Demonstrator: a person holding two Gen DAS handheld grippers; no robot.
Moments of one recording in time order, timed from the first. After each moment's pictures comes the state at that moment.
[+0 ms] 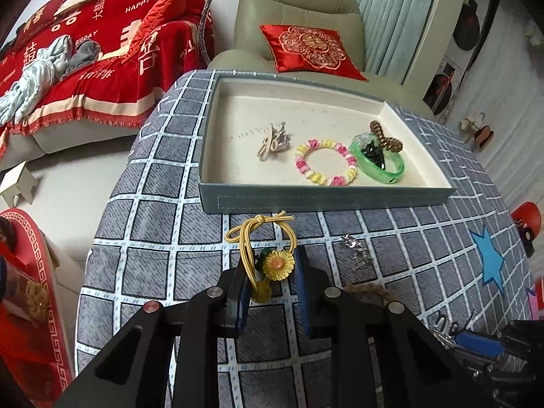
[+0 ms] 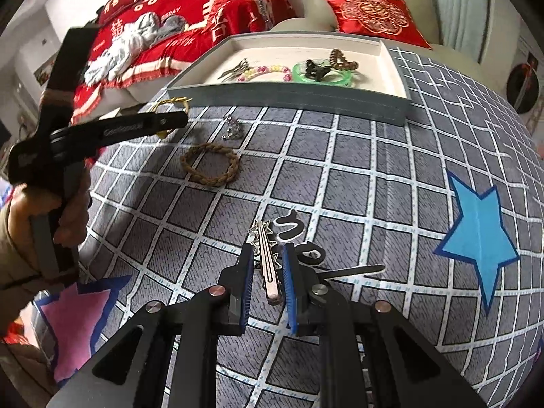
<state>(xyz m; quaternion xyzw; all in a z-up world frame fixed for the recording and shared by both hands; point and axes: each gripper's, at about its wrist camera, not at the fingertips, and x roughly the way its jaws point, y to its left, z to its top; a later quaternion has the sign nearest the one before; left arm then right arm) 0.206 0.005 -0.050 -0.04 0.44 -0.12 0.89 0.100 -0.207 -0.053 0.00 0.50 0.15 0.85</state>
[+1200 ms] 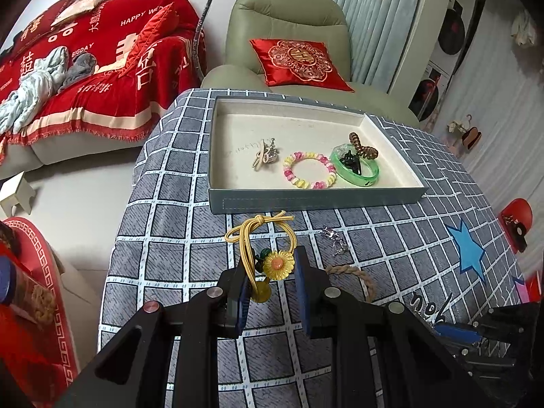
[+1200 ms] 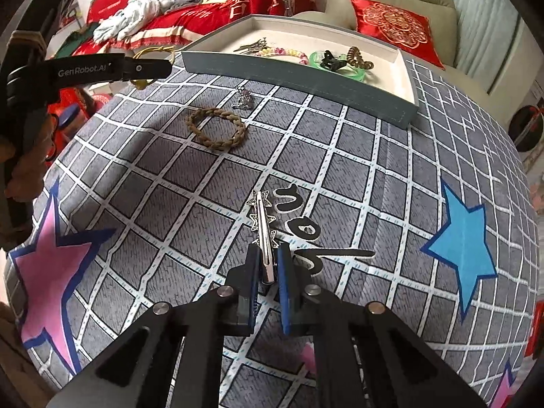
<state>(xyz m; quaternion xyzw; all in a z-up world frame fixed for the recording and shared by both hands) 0.178 0.017 -0.025 -0.04 0.42 -0.14 0.90 0.084 -0.196 -0.058 -0.09 0.51 0.16 0.84</state>
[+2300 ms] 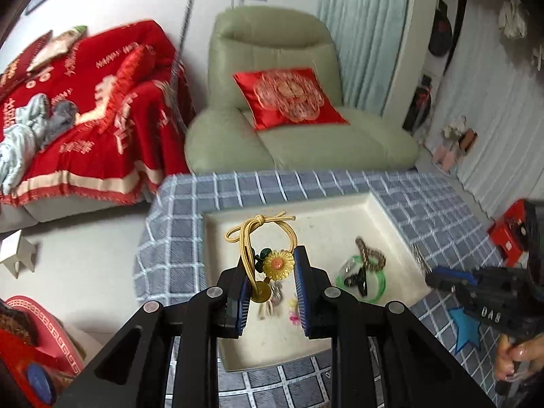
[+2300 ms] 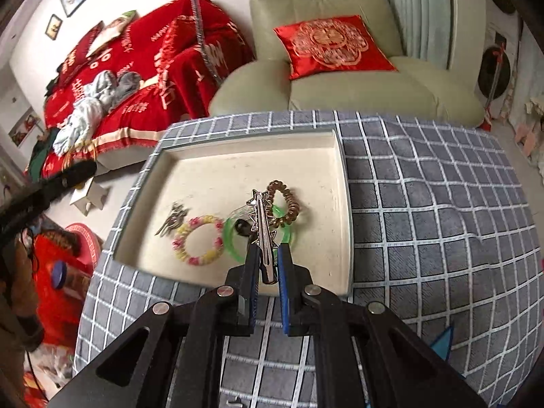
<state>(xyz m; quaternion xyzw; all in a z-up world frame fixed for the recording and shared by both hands) 0.313 -0.005 0.050 0.01 0.39 -0.16 0.90 0.268 -0.248 0.017 0.07 0.47 0.08 0.87</state>
